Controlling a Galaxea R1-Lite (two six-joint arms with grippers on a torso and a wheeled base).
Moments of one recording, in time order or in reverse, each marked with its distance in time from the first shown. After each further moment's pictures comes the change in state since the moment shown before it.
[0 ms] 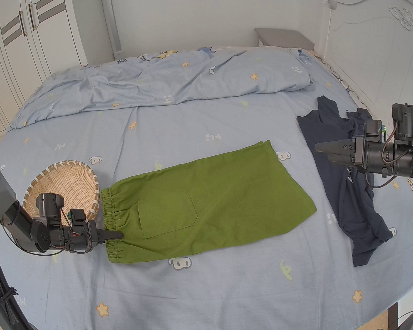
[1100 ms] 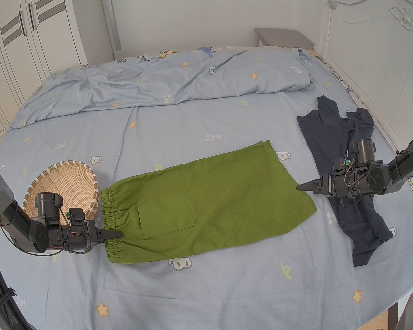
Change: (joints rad) left arm -0.003 -0.025 0.016 0.000 -0.001 0.001; right arm -0.061 0.487 -0.214 0.065 -0.053 -0.183
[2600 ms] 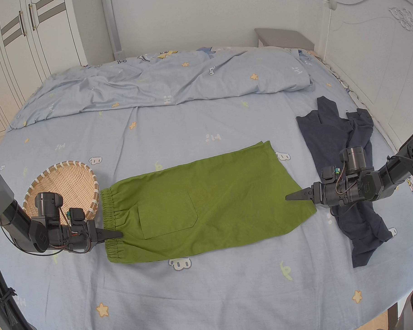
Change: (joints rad) left arm 0.002 0.002 -0.004 0.000 0.000 0.002; right arm 0.057 0.053 0.015 0.006 0.110 0.019
